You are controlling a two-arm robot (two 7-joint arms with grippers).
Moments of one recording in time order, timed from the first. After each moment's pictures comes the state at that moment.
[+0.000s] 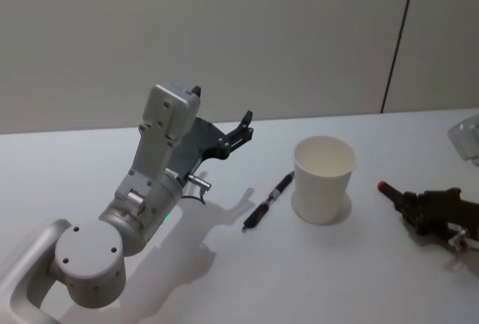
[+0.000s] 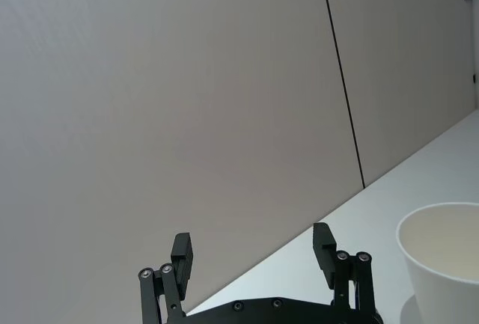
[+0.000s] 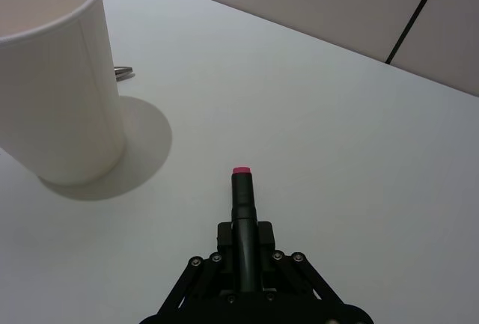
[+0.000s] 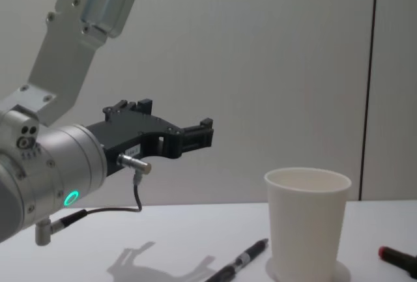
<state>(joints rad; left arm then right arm) -0.24 0.38 0.45 -1.63 -0.20 0.01 -0.01 0.17 0.49 -0.22 -1.52 0.18 0.48 0.51</state>
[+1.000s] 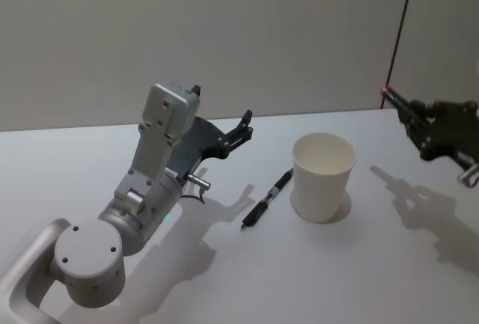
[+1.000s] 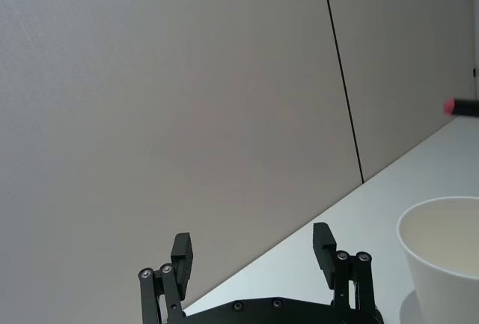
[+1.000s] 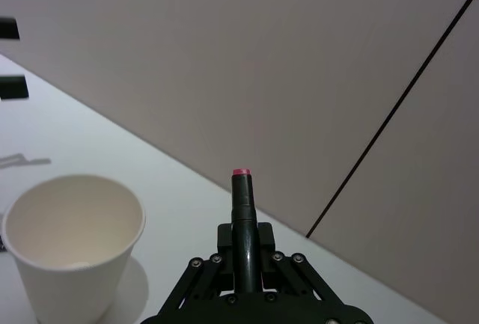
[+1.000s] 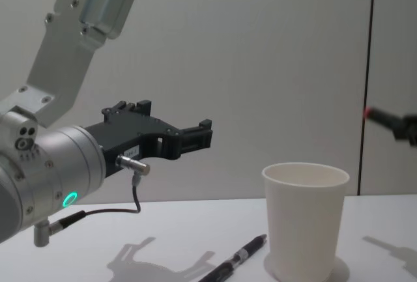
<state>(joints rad) -0.24 0.38 0.45 -1.63 -0.20 0.01 -0.01 0.16 0.52 -0.18 -1.77 0.16 0.31 0.38</state>
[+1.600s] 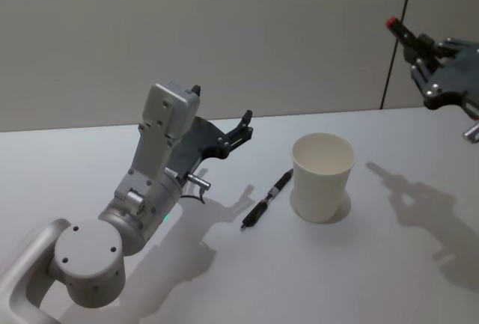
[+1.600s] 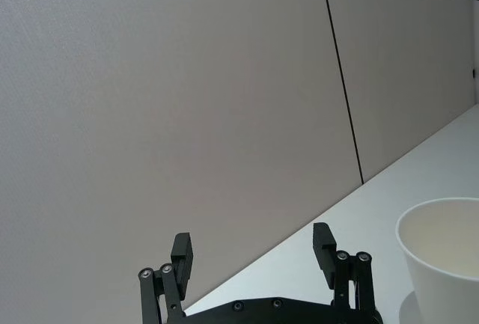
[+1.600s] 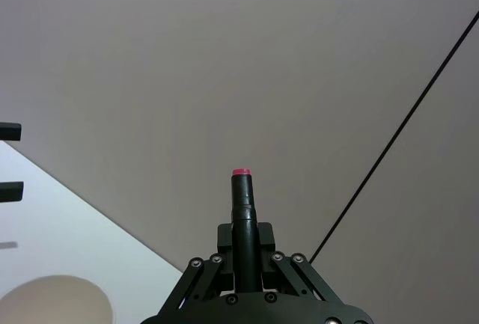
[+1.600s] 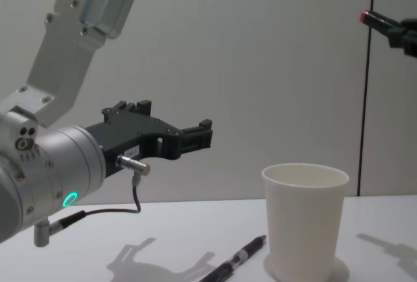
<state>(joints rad) -0.24 0.38 0.45 -1.63 -0.20 0.01 -0.01 0.19 0.52 -0.17 -1.86 0.12 0.19 0.32</state>
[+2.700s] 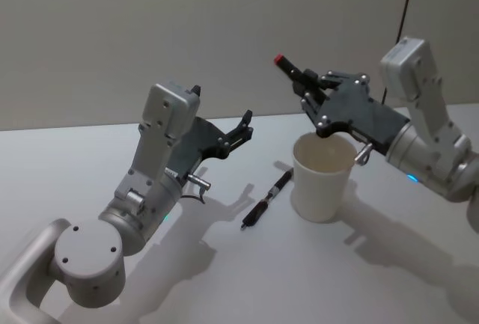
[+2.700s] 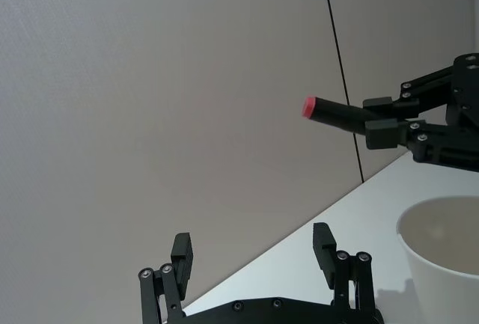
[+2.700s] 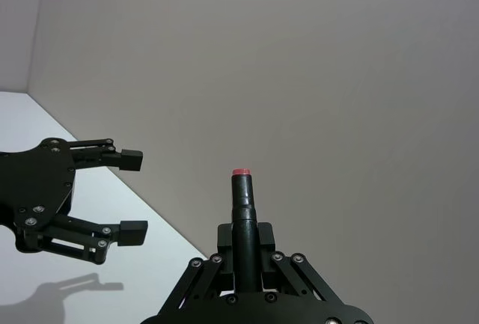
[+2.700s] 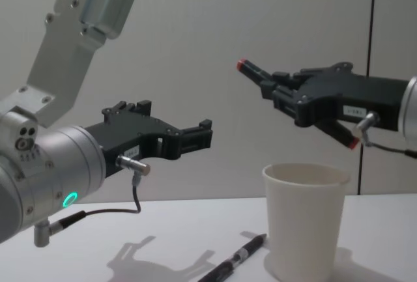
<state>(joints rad) -0.24 0.38 0.45 -1.63 -0.20 0.01 -0.01 0.34 0.28 -0.33 -1.53 0.04 -0.05 0.46</state>
